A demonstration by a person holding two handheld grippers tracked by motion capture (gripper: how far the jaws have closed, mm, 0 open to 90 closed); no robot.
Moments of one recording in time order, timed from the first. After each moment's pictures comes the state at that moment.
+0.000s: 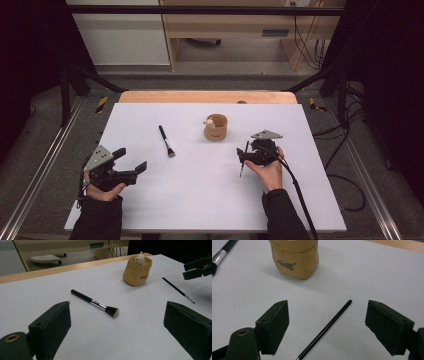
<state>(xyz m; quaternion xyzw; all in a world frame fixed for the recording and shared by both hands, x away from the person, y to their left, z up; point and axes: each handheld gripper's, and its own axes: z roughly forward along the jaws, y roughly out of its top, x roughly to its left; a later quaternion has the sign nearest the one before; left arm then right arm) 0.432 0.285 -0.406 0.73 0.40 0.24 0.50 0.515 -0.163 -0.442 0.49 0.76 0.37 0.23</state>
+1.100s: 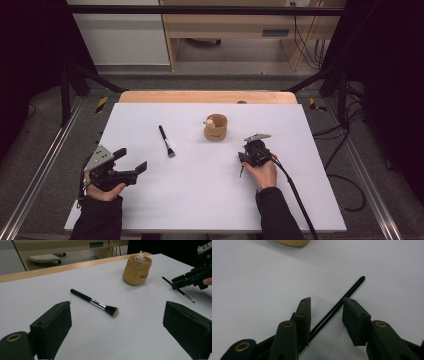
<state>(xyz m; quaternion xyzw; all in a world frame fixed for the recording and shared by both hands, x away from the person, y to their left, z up) 0.432 0.284 -0.407 0.73 0.40 0.24 0.50 0.531 -0.153 -0.474 0.50 0.79 0.30 0.20</state>
